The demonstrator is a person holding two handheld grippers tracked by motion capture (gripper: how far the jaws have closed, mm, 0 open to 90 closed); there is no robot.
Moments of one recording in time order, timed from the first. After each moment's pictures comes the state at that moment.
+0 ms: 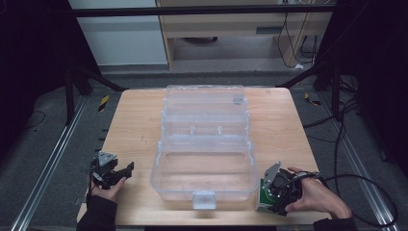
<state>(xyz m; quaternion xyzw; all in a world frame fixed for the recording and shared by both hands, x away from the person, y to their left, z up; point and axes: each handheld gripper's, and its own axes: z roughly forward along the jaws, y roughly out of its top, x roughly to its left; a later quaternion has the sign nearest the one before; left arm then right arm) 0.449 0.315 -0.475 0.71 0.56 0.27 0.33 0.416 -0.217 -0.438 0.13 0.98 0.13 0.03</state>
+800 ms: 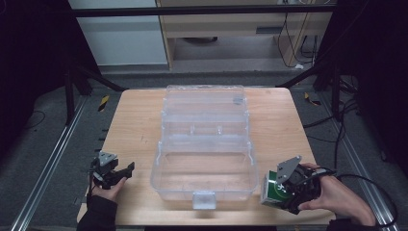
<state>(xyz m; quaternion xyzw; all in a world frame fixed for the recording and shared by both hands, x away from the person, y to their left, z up) 0.449 0.315 -0.475 0.71 0.56 0.27 0.33 0.397 -0.231 -0.374 0.14 0.97 0.18 0.07</state>
